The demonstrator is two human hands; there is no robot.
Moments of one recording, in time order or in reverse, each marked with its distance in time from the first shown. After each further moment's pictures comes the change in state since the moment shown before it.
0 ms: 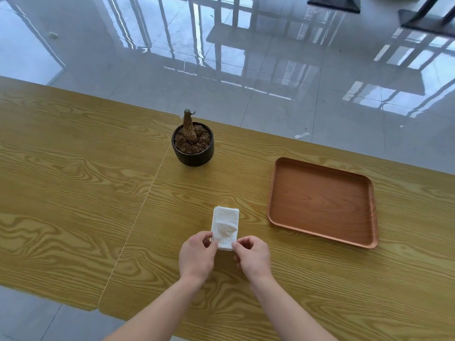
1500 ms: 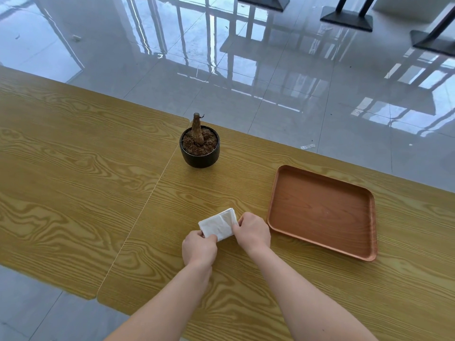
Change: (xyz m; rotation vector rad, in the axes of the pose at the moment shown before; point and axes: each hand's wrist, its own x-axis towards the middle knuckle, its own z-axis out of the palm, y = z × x) left_hand 0.002 0.034 0.009 -0.233 0.105 -0.484; right_hand 0.043 -0.059 -0.001 -0.917 0.019 -0.343
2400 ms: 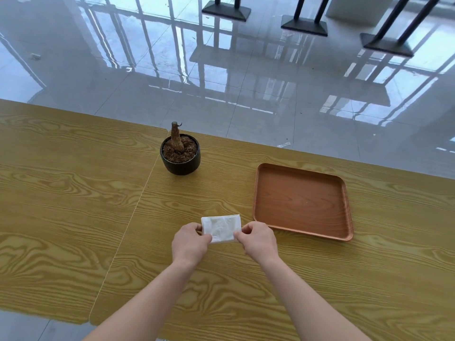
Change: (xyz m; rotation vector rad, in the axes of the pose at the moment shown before) left_hand 0.000 0.020 -0.025 0.310 -0.183 0.384; right_hand -0.051 0.026 -0.034 0.389 -0.014 0.168
